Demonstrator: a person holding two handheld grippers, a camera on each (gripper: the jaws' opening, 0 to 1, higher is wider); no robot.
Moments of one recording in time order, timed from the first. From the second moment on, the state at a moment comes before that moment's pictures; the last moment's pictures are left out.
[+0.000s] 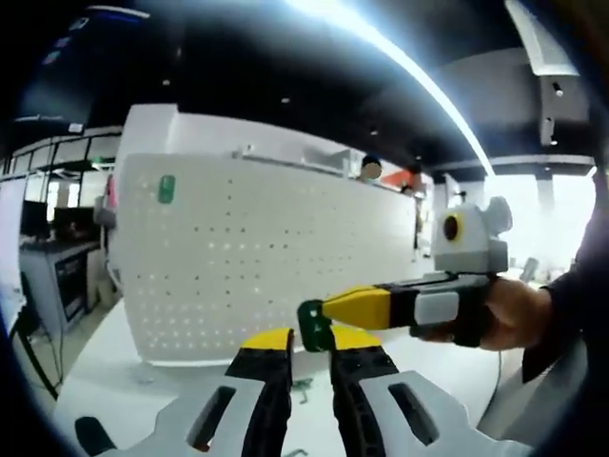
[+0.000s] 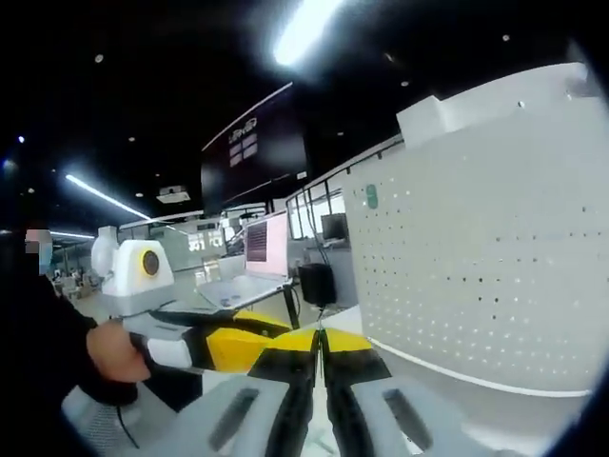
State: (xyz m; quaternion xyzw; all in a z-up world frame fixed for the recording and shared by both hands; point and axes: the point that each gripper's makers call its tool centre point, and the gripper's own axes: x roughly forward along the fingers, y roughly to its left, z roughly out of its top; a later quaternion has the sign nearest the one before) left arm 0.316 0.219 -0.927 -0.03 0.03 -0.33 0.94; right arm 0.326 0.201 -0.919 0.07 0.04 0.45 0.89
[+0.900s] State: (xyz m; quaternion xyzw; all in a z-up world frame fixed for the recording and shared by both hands) left arm 0.315 0.216 -0.928 0.00 0.02 -0.33 0.94; right arm 0.316 0.210 -0.918 0.09 0.05 0.47 0.88
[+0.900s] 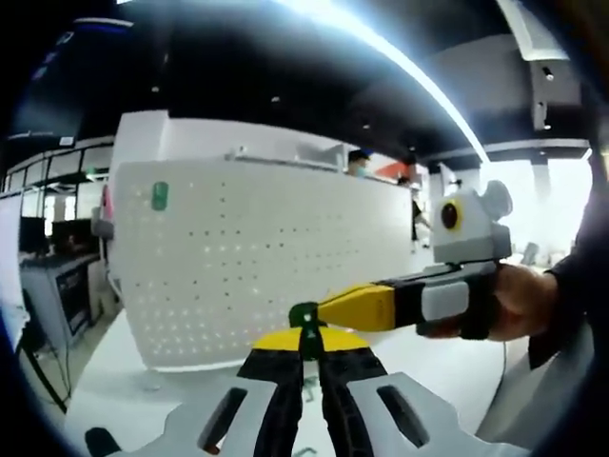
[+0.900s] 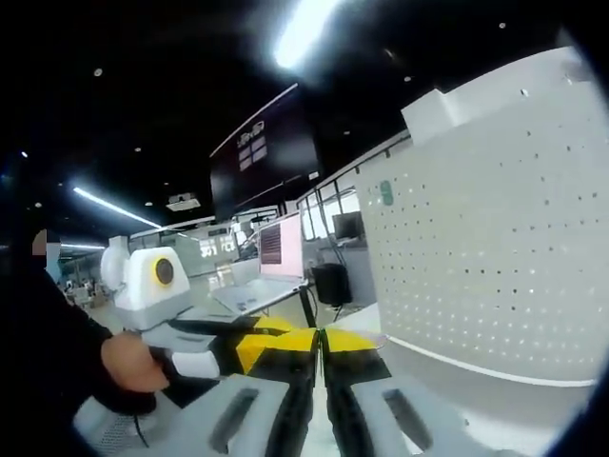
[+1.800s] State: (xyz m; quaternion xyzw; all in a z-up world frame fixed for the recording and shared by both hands) left arm 0.314 0.216 -0.930 0.01 0.02 -0.33 0.94; right arm 0.314 0.211 -0.921 0.03 0.04 0.47 0.88
